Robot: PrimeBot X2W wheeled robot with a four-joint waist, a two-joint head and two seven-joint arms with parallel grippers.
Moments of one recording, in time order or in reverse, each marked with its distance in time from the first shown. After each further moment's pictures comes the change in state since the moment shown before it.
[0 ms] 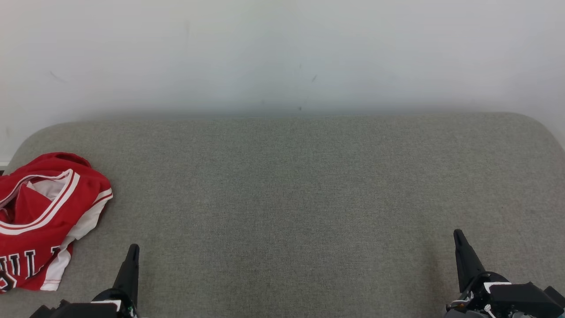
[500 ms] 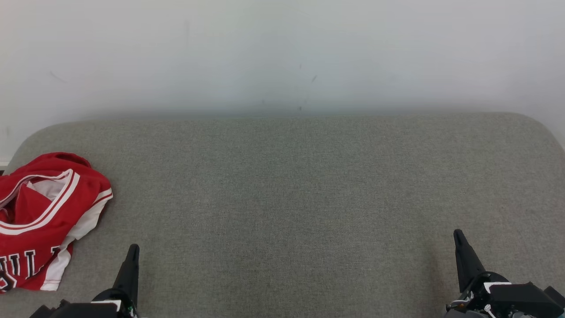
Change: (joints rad) left arm 0.000 0.000 0.000 0.000 0.000 0.000 0.000; right arm 0.000 0.000 0.000 0.000 0.000 0.000 0.000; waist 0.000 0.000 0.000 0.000
